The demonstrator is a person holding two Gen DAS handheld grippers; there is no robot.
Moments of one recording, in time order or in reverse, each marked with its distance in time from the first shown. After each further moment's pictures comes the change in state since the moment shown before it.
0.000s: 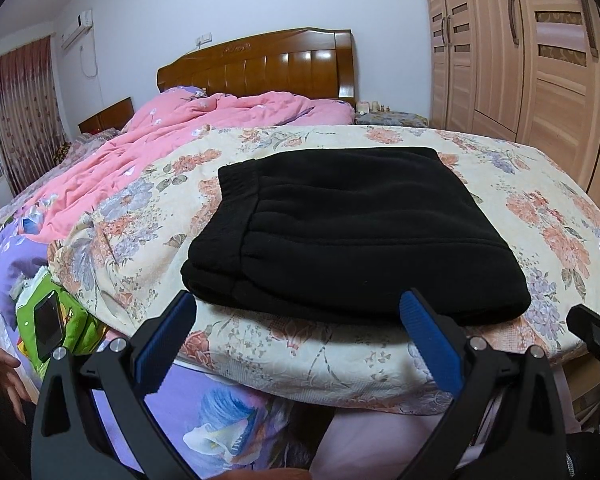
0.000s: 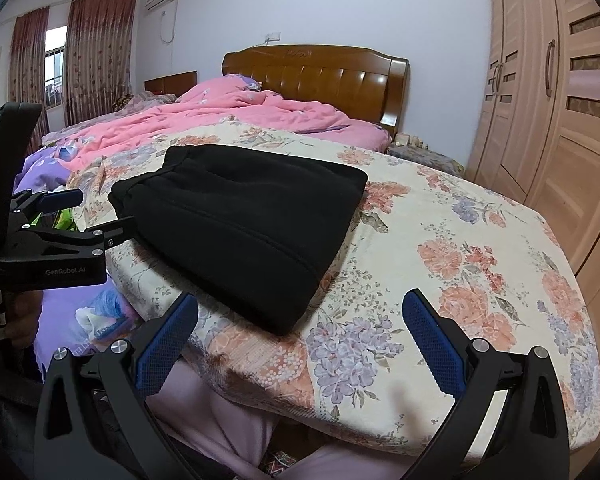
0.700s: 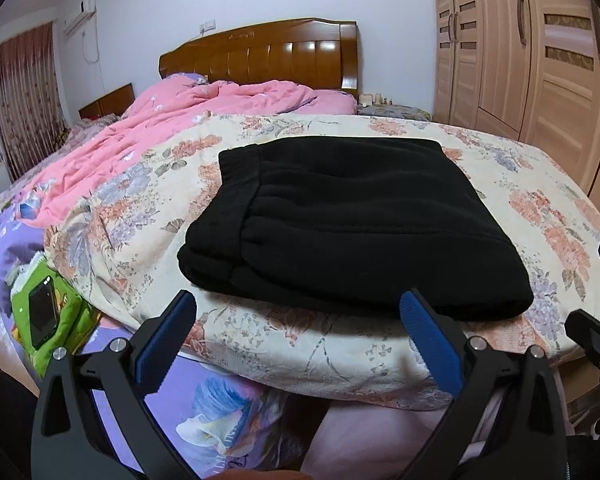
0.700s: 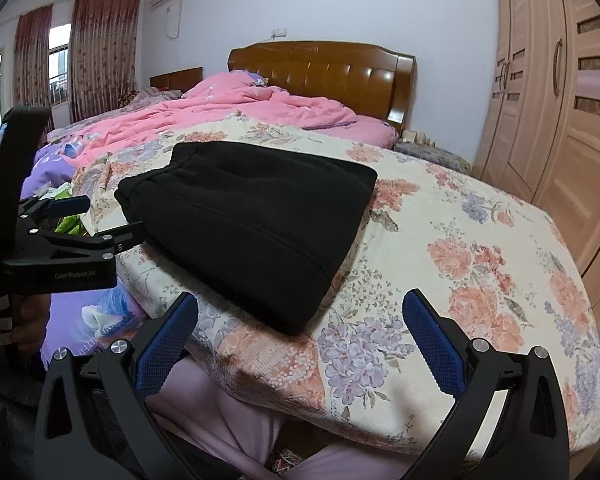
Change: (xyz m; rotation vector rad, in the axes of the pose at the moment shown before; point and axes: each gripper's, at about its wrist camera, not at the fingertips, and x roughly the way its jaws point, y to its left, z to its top) left arm 0.007 0.005 -0.003 -0.038 0.042 -0.020; right arm 0.000 0.005 0.001 -0.012 0.008 0.023
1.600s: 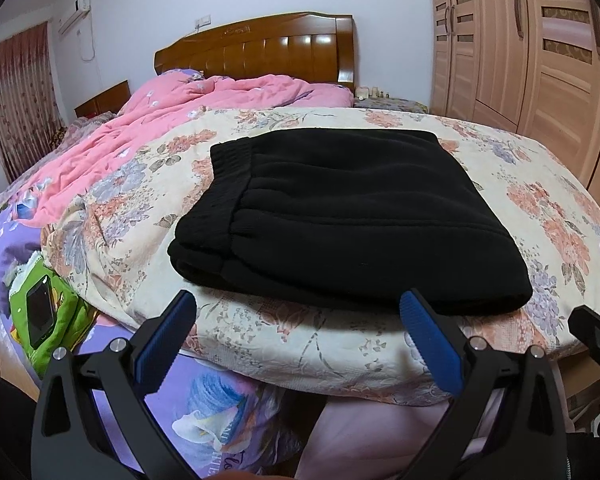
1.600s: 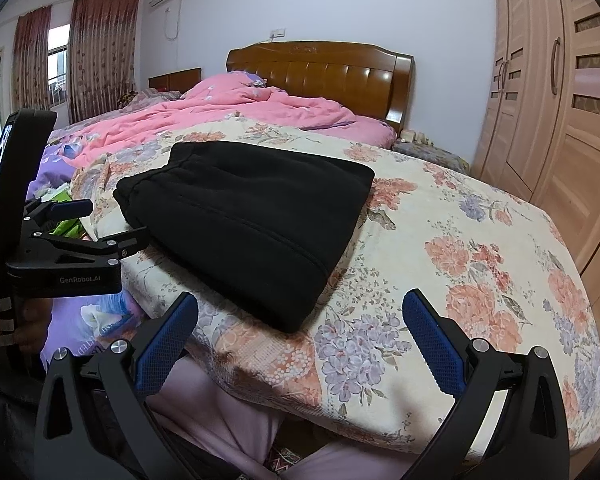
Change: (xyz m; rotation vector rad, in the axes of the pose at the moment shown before) left arm 0.004 -0.005 -0.001 0.016 0.021 0.005; right arm -0.002 -0.002 -0.002 0.010 0.004 -0.002
